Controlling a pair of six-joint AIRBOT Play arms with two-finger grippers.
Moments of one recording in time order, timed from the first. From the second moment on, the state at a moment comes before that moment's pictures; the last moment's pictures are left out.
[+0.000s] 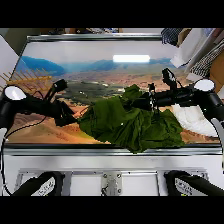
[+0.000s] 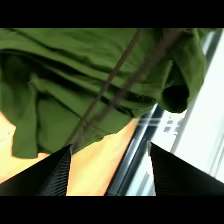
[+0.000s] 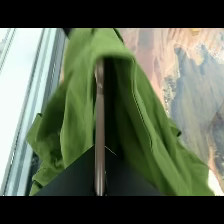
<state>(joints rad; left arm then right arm) 0.08 -1.12 1.02 0.90 -1.46 -0.46 0.01 -1.23 1.08 -0.33 1.47 -0.13</state>
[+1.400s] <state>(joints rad) 0.30 -0.96 0.91 0.87 -1.26 -1.17 -0.09 -1.02 1.08 -0.07 1.33 -0.03</state>
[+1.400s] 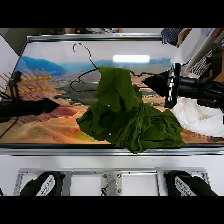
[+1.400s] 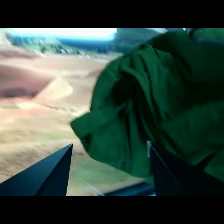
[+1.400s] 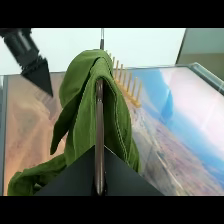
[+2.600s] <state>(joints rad) 0.00 -1.23 0.55 0.23 -1.10 -1.20 -0.10 -0.96 1.08 -0.07 1.33 0.00</state>
